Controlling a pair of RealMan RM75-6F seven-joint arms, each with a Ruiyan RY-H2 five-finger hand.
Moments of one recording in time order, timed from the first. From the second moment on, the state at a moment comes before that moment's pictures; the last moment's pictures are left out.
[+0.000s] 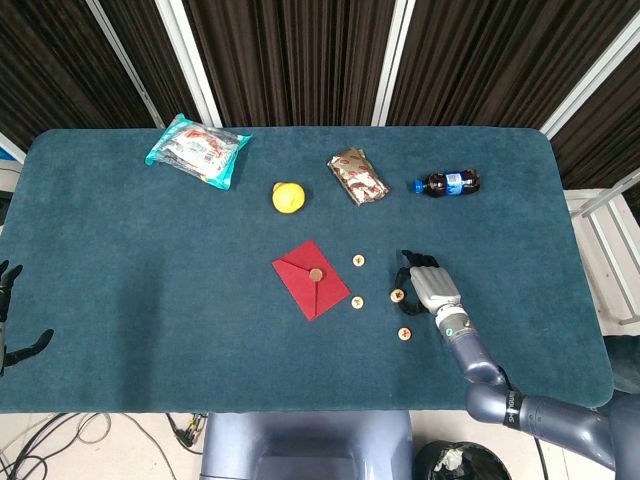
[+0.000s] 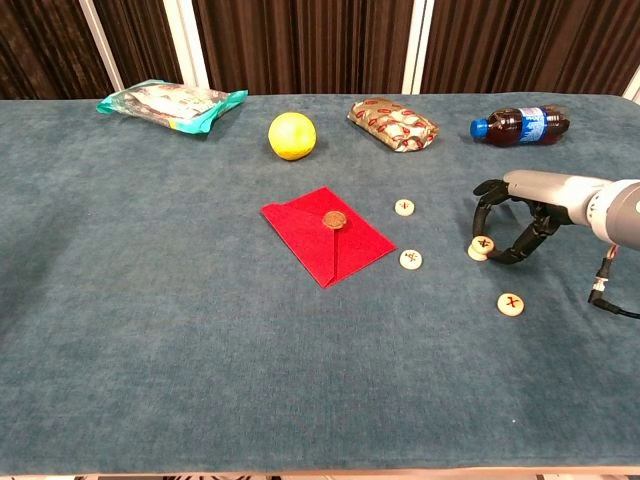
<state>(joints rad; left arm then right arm) -0.06 -1.13 -0.11 -1.67 1.36 1.51 0.08 0.73 -1.54 0.17 -1.37 -0.81 0.80 -0.26</state>
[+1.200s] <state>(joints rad) -0.06 -1.13 -0.11 -1.68 1.36 1.50 0.10 0.48 -1.28 0.00 -1.73 -1.28 1.16 -0.18</state>
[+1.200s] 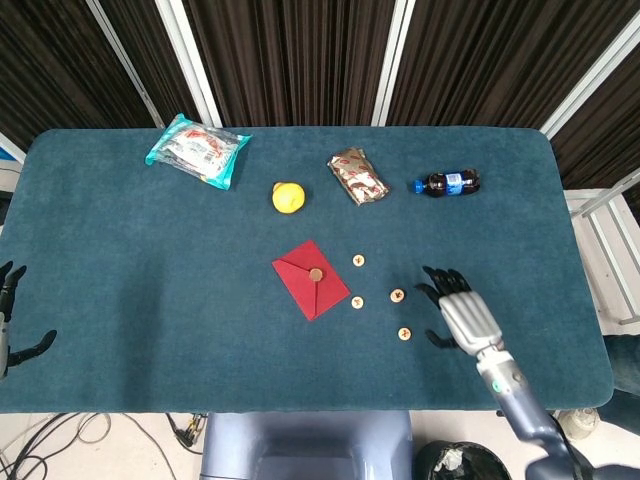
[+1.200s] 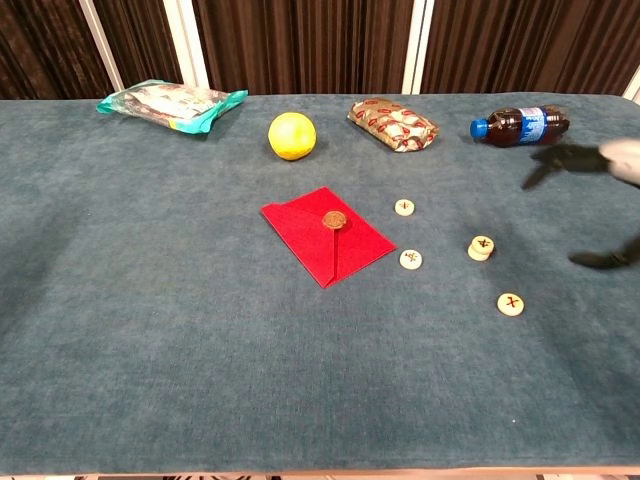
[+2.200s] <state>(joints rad) -0.06 -1.13 -0.12 -1.69 1.34 1.51 0.09 0.42 -1.47 0.02 -1.60 -1.23 1.11 -0.20</state>
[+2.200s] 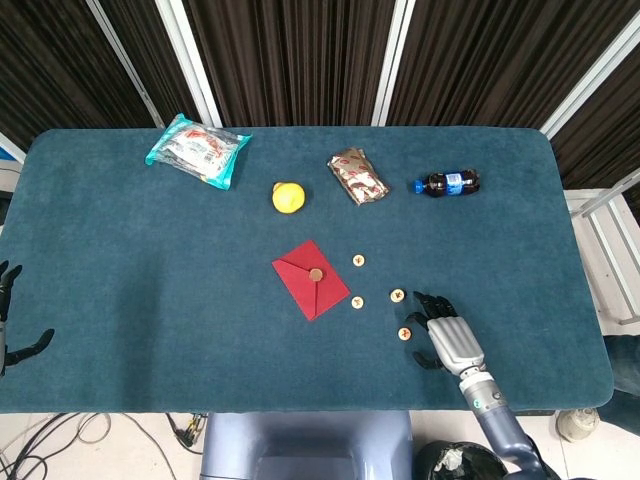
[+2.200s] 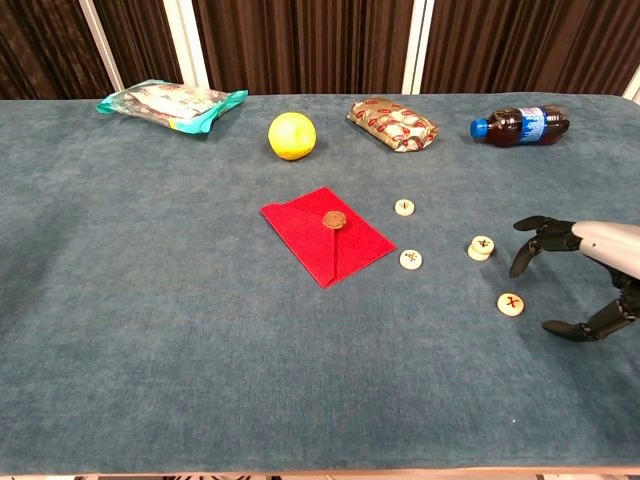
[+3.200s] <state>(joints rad) -0.06 -1.13 -0.12 -1.69 1.34 1.51 0.09 0.45 -1.55 0.10 -1.51 -1.12 1.02 -0.20</state>
